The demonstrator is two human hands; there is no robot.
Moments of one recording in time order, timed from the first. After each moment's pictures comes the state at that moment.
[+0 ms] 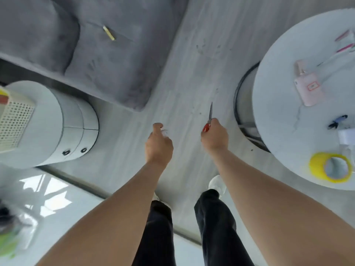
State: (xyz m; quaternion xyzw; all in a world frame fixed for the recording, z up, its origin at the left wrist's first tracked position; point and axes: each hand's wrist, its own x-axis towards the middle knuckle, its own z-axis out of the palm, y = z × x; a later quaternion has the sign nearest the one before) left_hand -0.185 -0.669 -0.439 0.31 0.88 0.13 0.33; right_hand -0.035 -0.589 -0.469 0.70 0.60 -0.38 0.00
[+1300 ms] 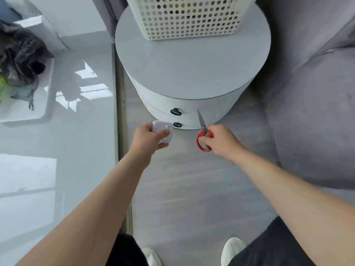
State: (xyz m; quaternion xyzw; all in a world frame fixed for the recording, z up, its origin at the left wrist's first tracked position) left_hand -0.657 -1.007 -0.745 -0.22 0.72 0.61 0.24; right_hand -0.627 -0.796 -0.756 0.15 0.88 -0.41 0.18
